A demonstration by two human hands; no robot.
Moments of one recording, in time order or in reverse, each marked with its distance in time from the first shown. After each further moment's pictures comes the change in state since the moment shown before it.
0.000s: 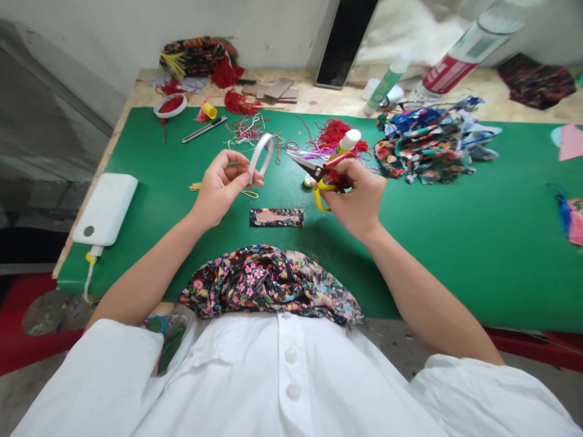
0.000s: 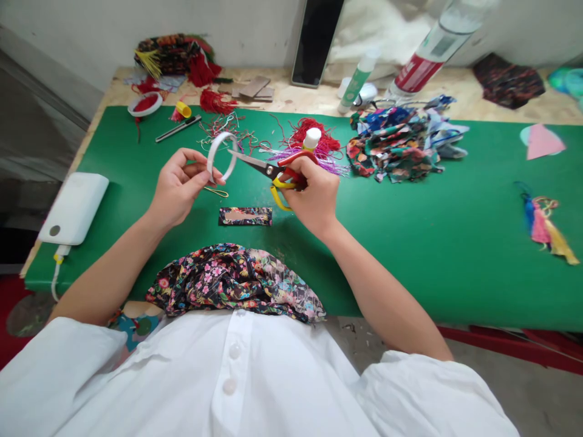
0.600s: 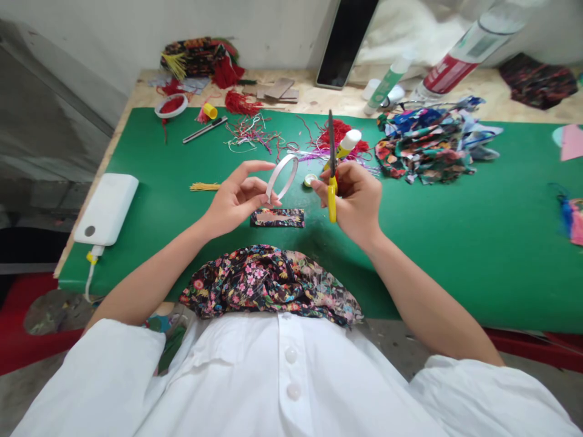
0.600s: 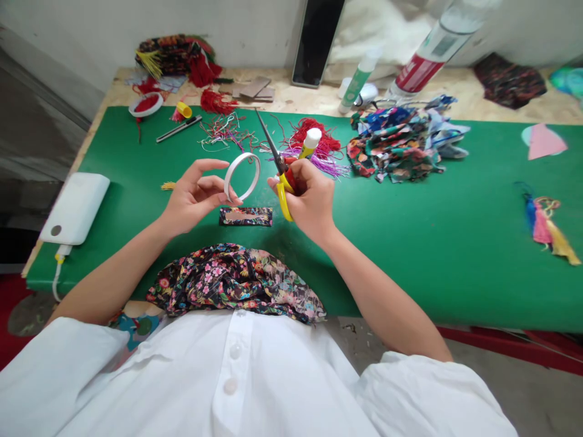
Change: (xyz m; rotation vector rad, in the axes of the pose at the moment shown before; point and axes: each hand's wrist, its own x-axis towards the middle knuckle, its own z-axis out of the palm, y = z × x) left_hand -0.011 -0.011 0.010 -0.174 -0.311 0.243; right_hand -0.007 -0.019 0.002 0.378 -0.038 0.186
